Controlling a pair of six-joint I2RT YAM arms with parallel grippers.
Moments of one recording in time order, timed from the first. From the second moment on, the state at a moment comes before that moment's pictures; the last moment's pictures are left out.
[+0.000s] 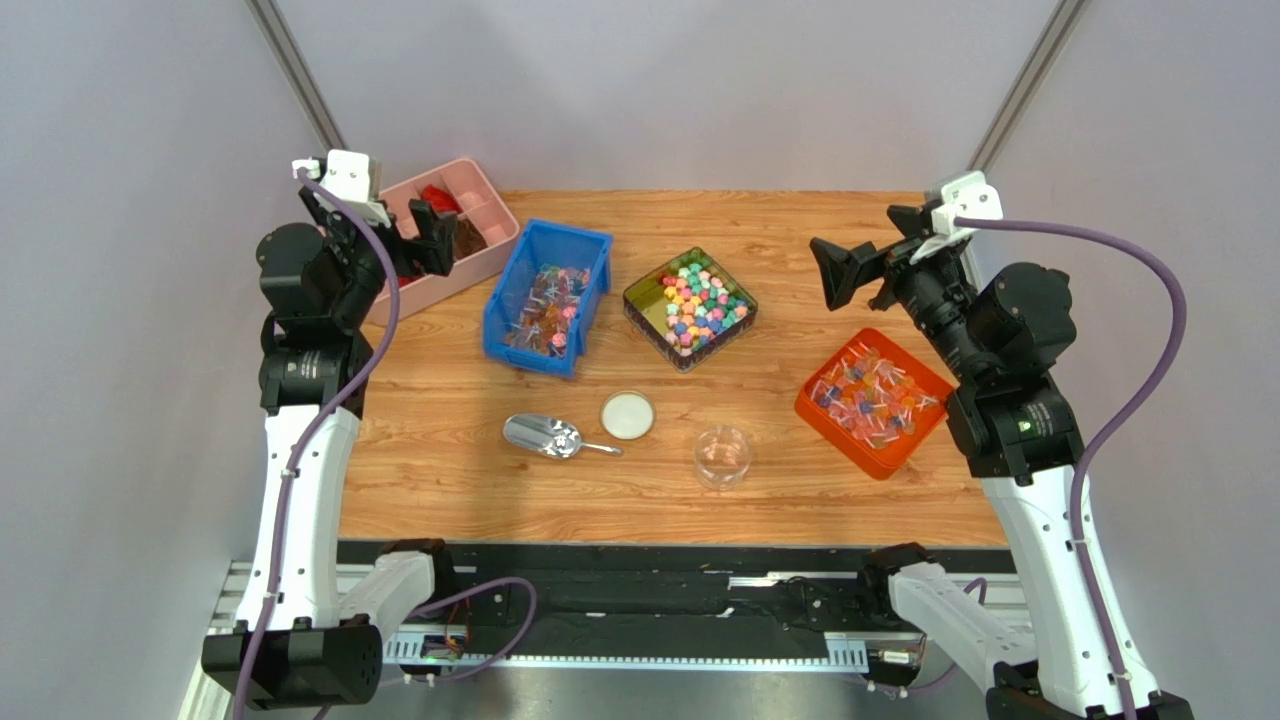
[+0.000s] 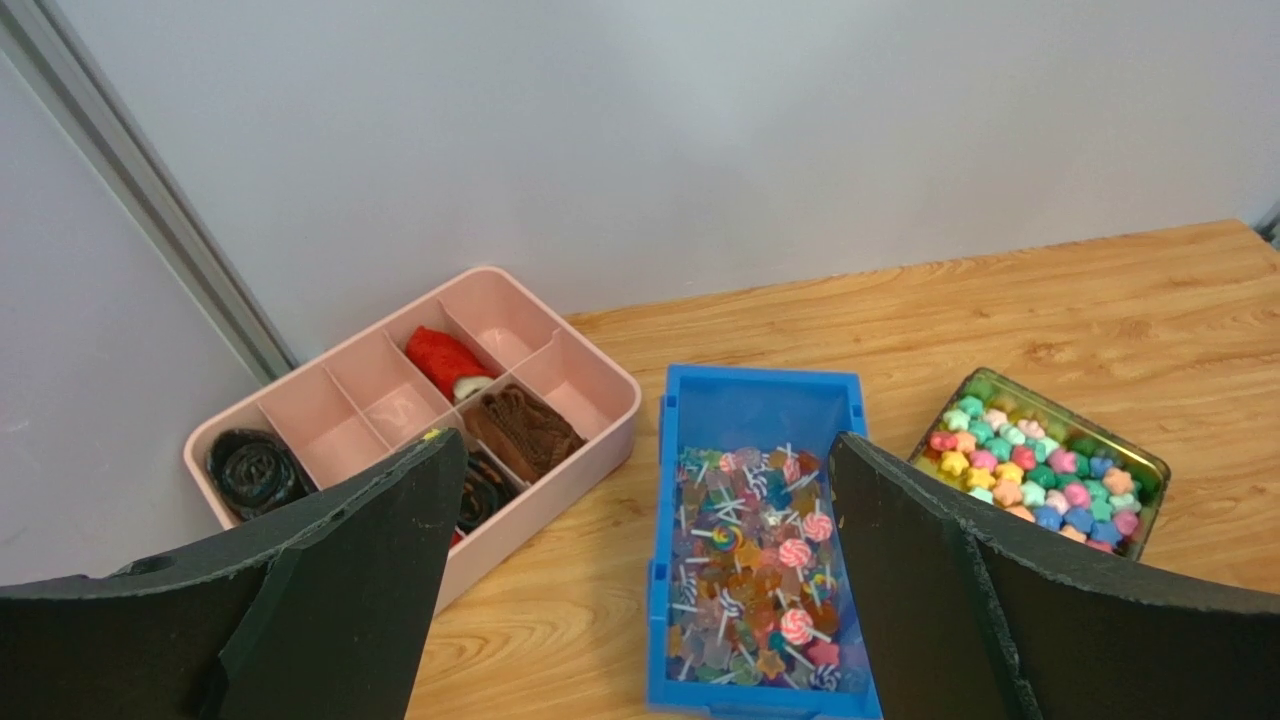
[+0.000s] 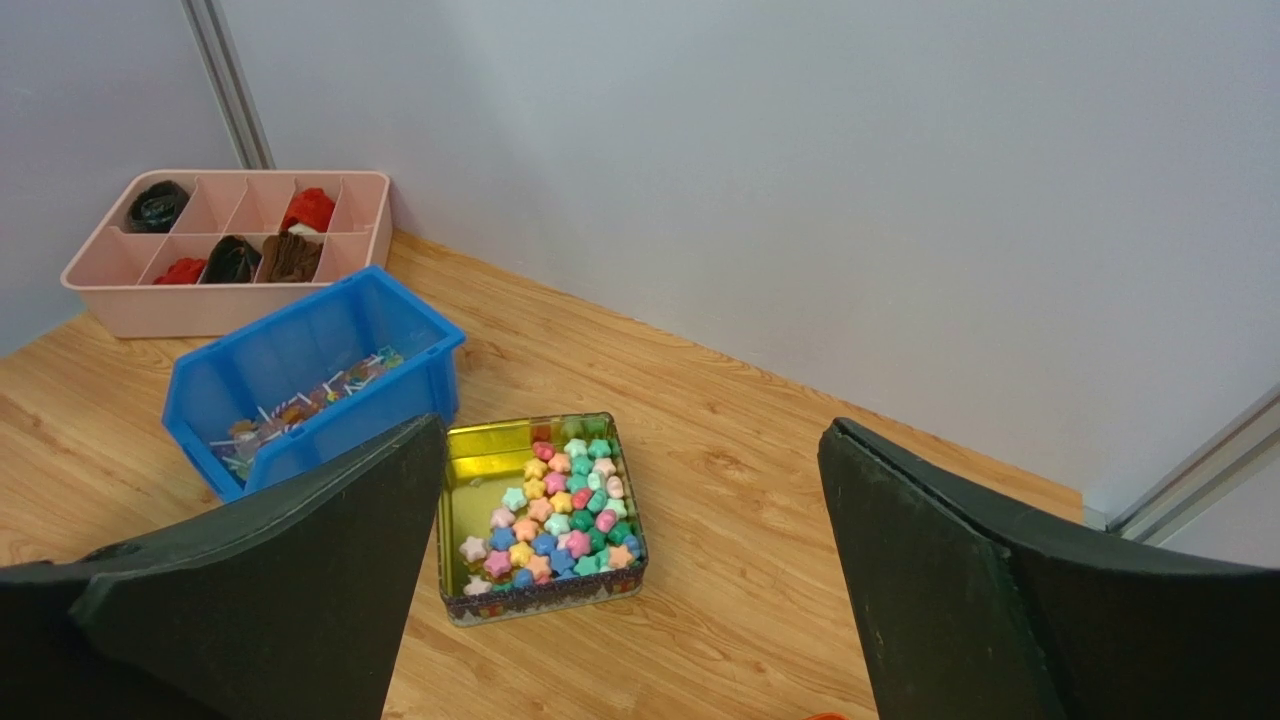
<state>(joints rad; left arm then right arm) 0.06 1.00 1.20 -0.18 0.27 0.00 0.23 0.87 1.24 -0.26 -0.21 -0.07</state>
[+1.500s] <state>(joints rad) -0.17 1.45 1.28 -0.25 0.25 0.16 0.23 0.88 1.16 -0.27 -0.38 -0.14</state>
